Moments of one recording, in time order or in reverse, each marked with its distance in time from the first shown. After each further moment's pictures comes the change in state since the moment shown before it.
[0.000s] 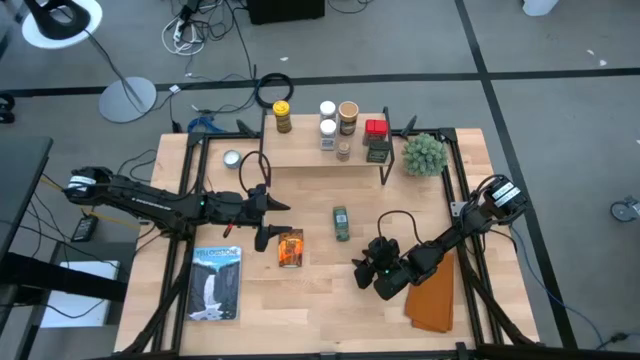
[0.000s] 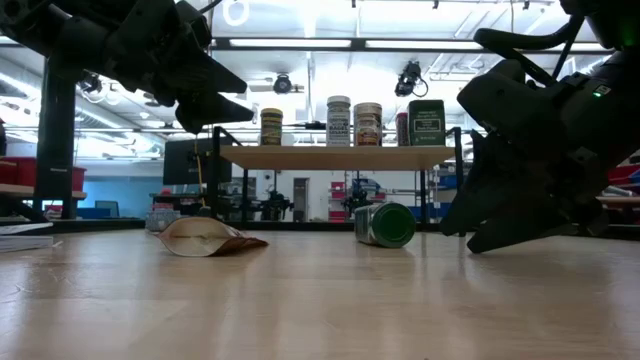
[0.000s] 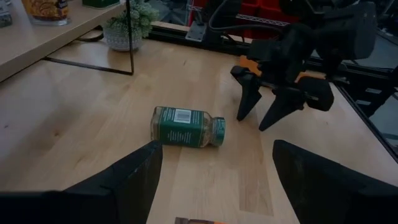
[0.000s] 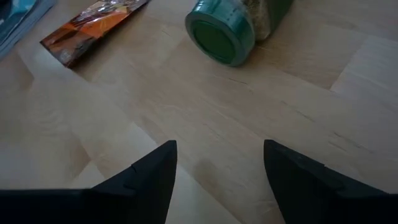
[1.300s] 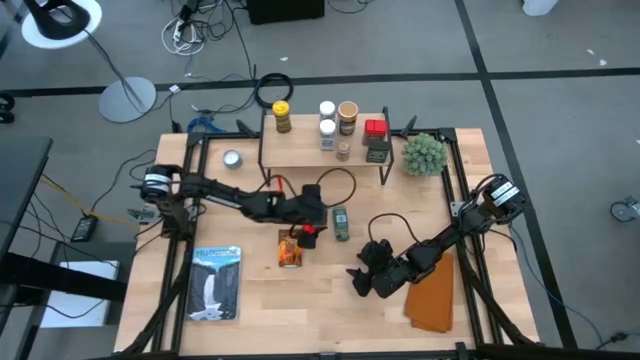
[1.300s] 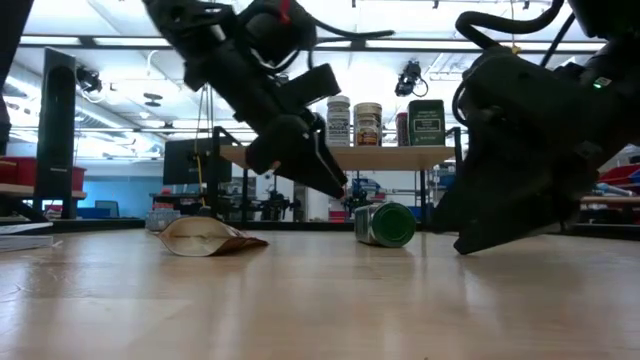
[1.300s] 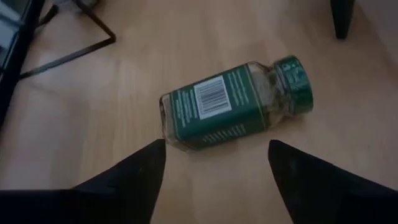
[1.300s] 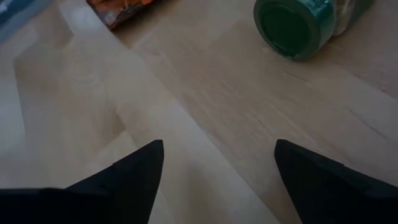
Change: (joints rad) left arm 0.064 0.690 0.591 -0.328 -0.066 0.515; right arm -0.021 0.002 0.000 0.117 -0.102 -0.239
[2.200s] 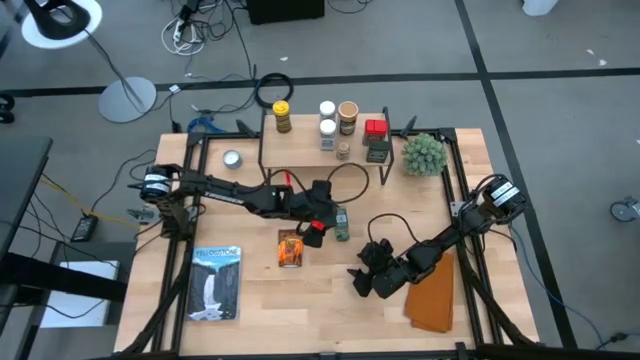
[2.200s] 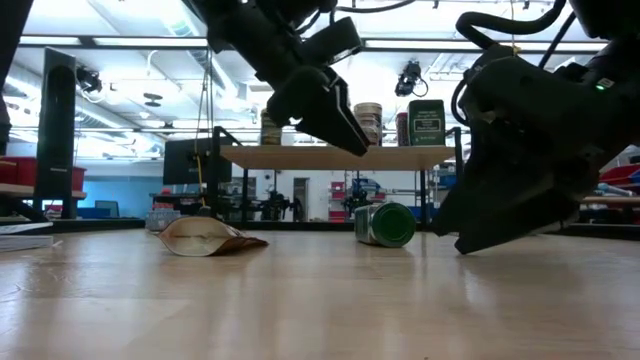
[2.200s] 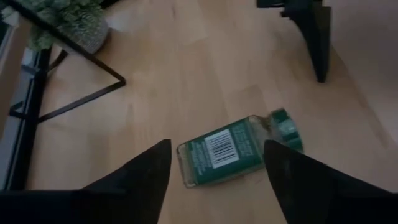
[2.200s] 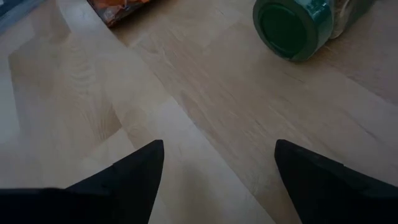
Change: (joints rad) left arm -0.005 0.001 0.212 -0.210 0.031 0.080; right arm 0.000 0.000 0.000 -0.006 0.008 -0.033
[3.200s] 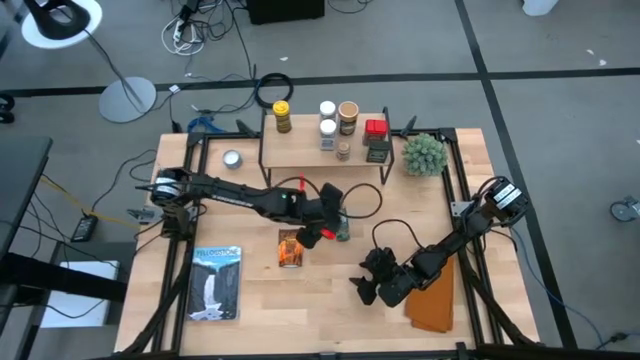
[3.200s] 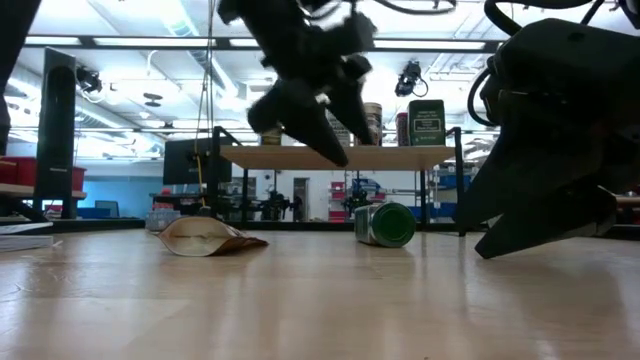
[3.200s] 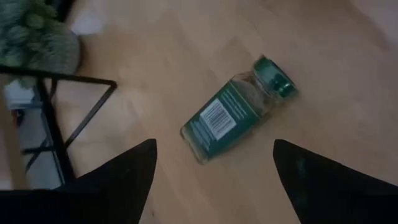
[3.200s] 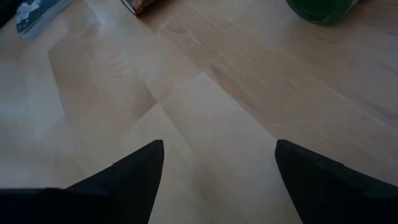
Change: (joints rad) left arm -0.050 0.069 0.193 -0.322 -0.109 0.330; right arm 0.073 -0.001 0.000 0.031 -0.003 0.107
